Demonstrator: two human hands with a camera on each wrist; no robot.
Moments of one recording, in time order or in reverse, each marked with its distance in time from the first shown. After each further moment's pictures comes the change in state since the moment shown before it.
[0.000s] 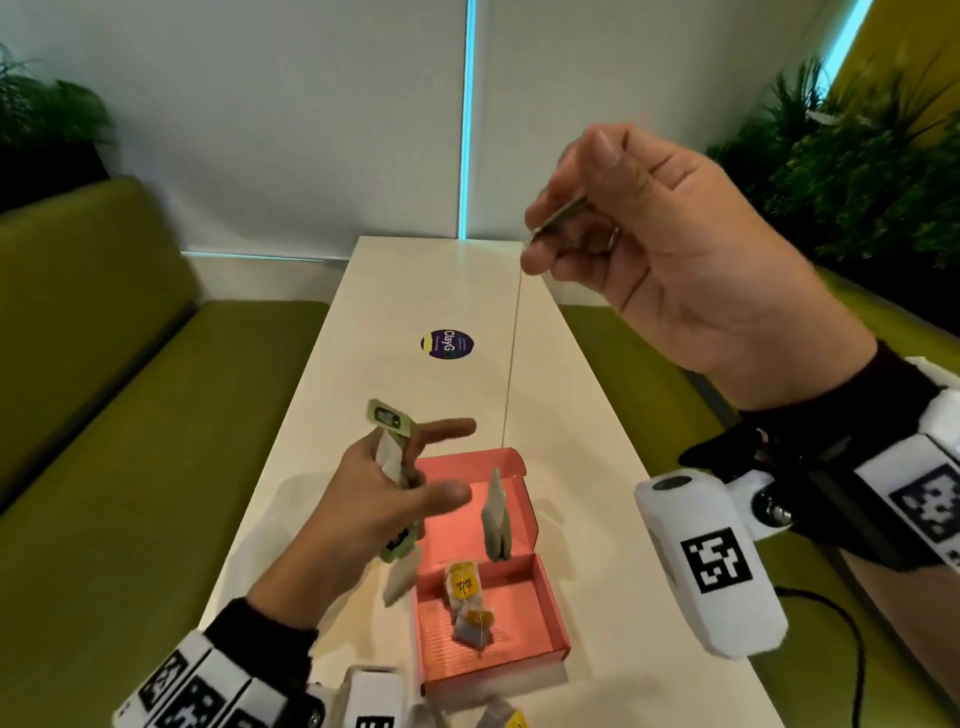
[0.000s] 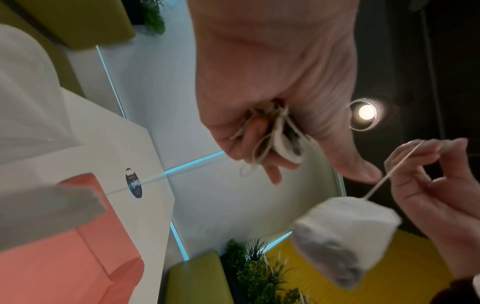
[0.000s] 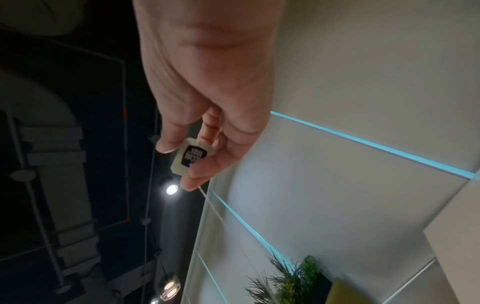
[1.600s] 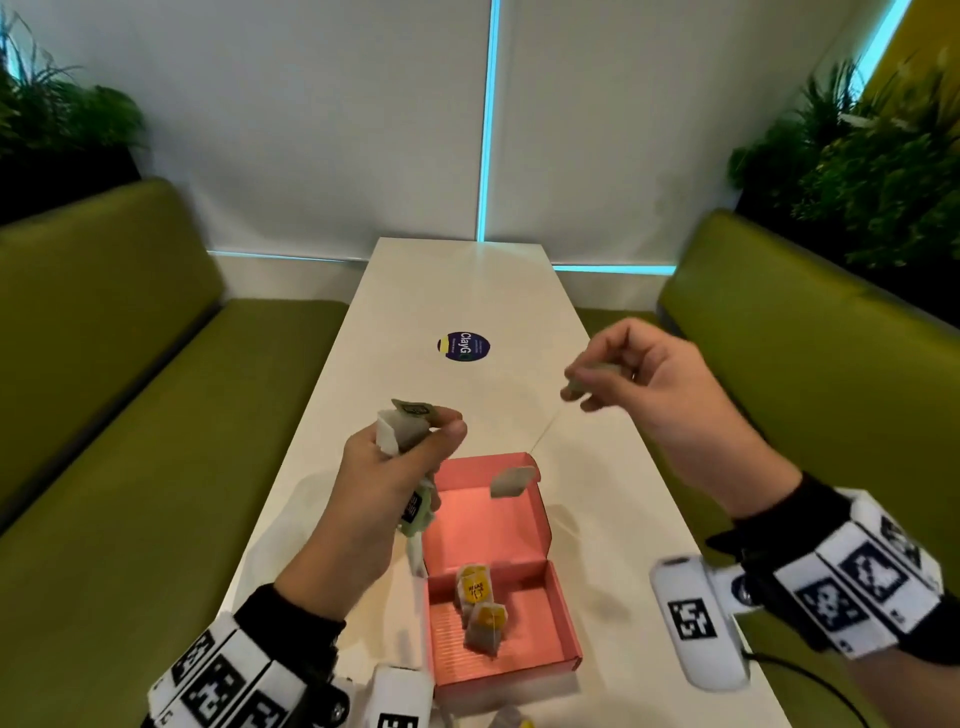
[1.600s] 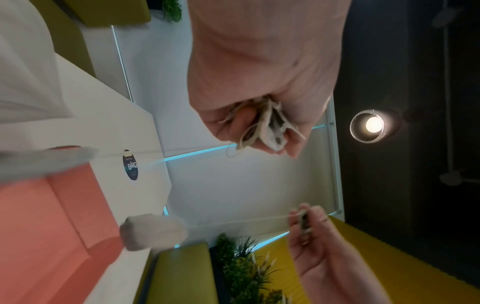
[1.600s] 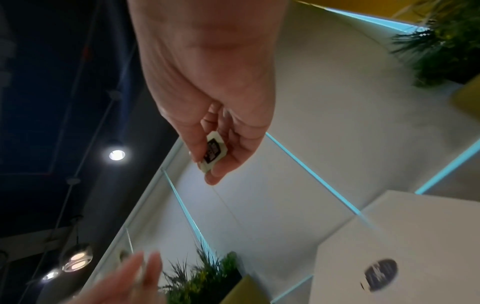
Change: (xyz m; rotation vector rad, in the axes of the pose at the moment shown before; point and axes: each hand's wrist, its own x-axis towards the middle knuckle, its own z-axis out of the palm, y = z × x) left_hand 0.015 -0.001 0.006 -0.257 0.330 -0.011; right_hand -0.026 0.091 -0.053 -0.367 0.153 0.099
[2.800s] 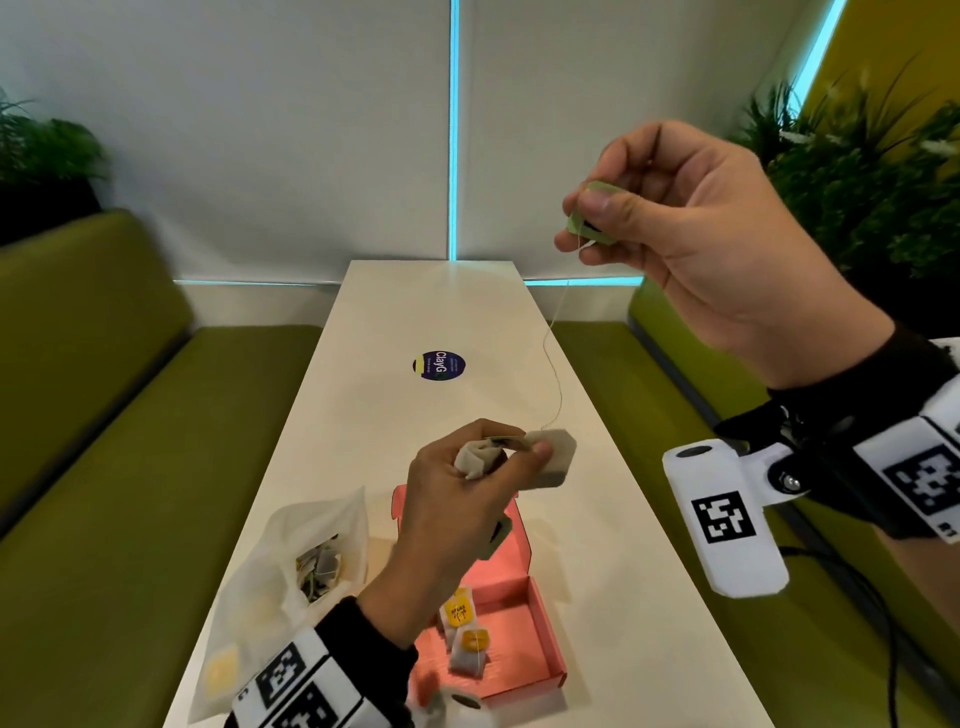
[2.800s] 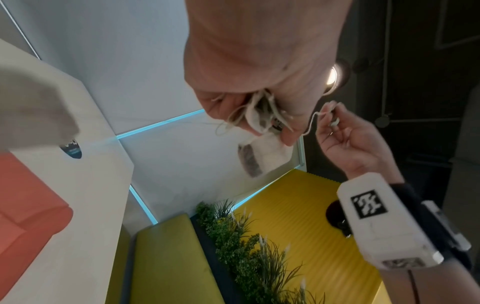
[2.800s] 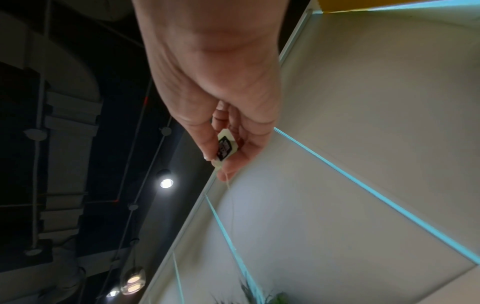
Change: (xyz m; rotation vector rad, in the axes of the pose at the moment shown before) left_hand -0.012 0.000 0.060 0.139 -0.155 0.202; right_hand 0.029 -0.105 -0.021 0.081 0.029 -0.226
